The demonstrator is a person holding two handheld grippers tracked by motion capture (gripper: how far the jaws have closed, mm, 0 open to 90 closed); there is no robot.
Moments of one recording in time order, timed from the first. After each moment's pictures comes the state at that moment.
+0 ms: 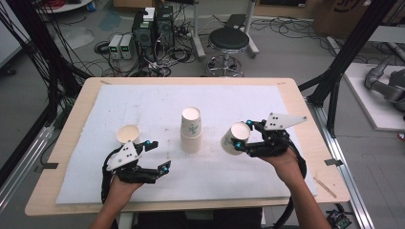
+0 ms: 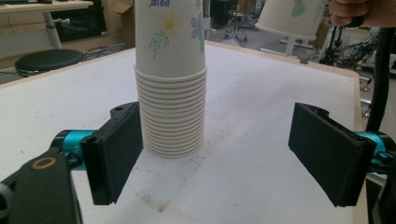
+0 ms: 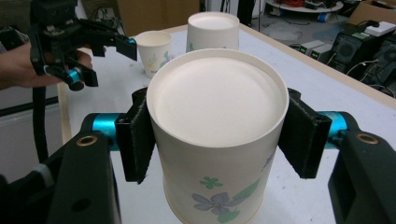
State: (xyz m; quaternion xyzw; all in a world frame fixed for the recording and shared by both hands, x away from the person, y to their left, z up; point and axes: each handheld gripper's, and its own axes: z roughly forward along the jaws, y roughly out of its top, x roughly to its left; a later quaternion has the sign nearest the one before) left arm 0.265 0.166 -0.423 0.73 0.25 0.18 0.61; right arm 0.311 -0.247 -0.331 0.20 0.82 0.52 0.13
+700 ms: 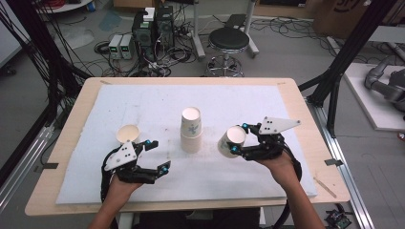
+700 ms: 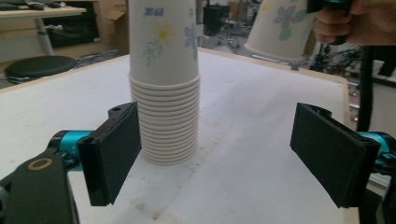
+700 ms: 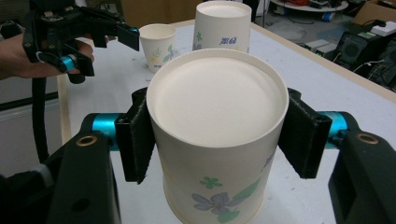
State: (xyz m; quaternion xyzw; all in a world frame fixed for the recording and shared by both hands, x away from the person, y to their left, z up) left arm 0.265 0.167 -0.422 0.72 0.24 0.17 0.62; right arm 0.309 -0.238 -0.342 0.20 0.82 0.52 0.13
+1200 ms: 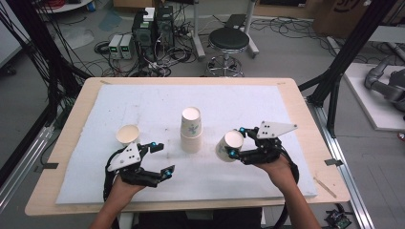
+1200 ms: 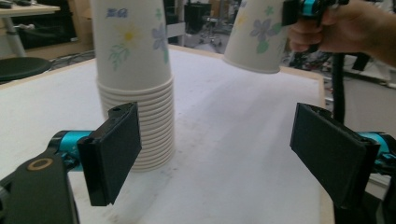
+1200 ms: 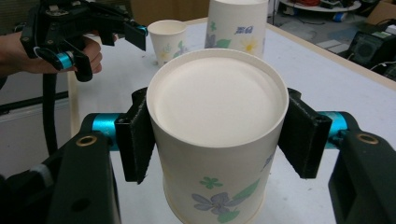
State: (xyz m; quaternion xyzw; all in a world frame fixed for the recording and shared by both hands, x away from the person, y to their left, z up) left arm 0.263 0.157 -0.420 0.73 0.21 0.14 0.63; right arm 0.306 -0.235 -0.355 0.19 0.82 0.53 0.11
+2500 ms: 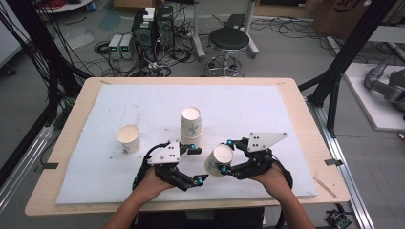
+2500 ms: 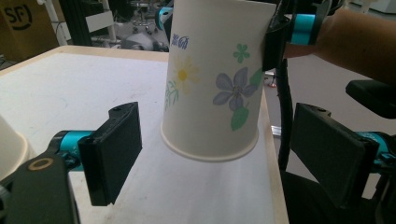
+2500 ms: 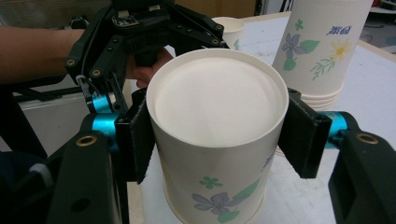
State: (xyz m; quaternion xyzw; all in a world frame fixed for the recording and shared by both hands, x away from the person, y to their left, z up) left arm 0.279 0.069 -0.405 0.78 0.09 0.06 0.62; right arm 0.285 -0.212 -0.361 0.13 0.83 0.54 0.05
